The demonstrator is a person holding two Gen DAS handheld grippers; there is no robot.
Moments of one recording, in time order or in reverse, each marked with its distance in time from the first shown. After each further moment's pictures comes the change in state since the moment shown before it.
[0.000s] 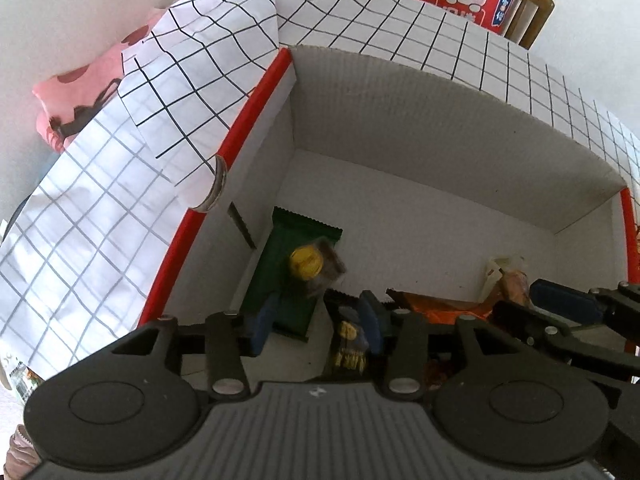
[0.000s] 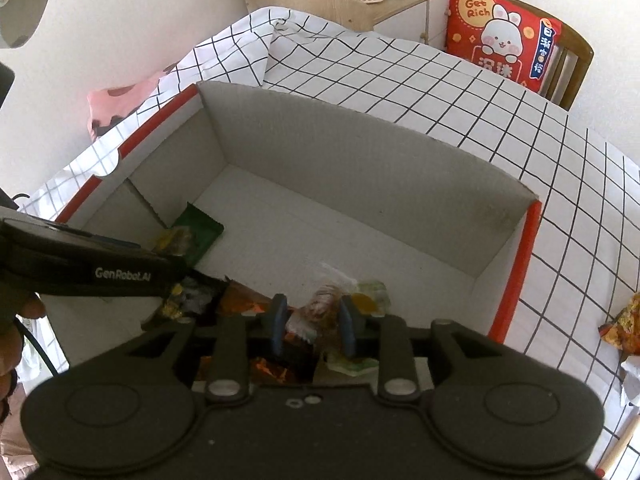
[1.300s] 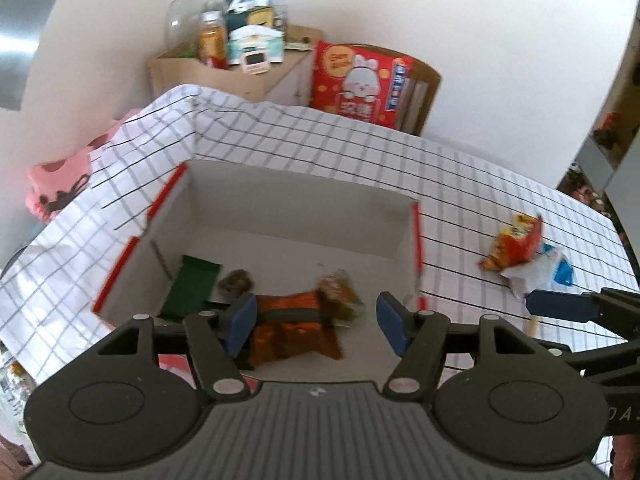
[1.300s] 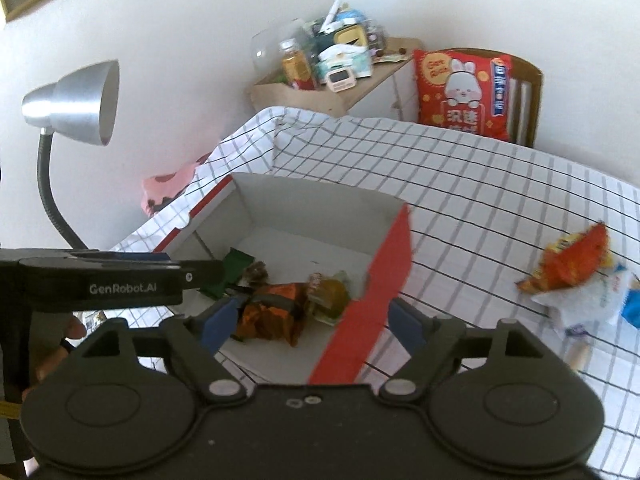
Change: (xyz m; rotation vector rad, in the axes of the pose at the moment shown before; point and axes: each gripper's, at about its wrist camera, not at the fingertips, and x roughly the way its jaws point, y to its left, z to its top) left arm -0.132 -0.075 -0.084 0.107 -0.334 -0.173; right arm -0.162 -0.057 -0.080 0.116 -0.253 0.091
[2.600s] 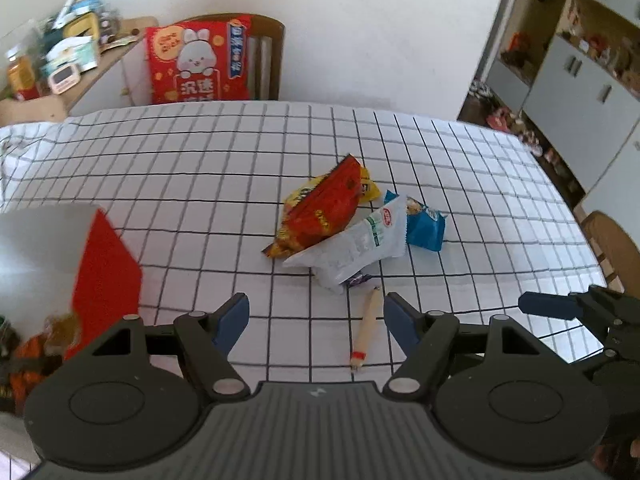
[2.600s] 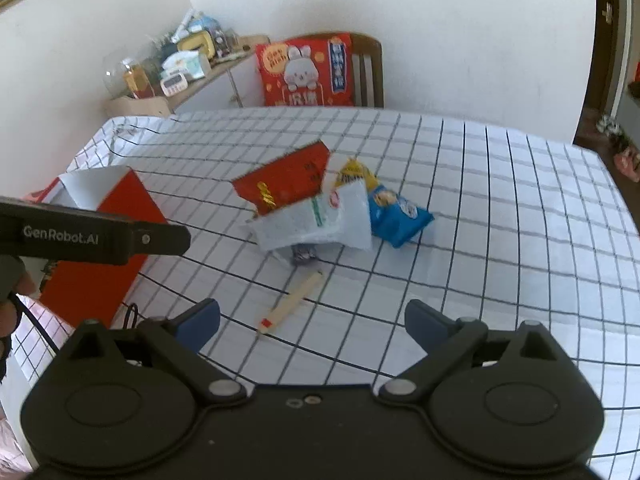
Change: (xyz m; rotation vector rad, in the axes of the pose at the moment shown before) left arm 0.093 -0.236 -0.005 0.258 0.104 -0.196; right arm -0.056 -0.216 -0.073 0.134 0.002 -0.255
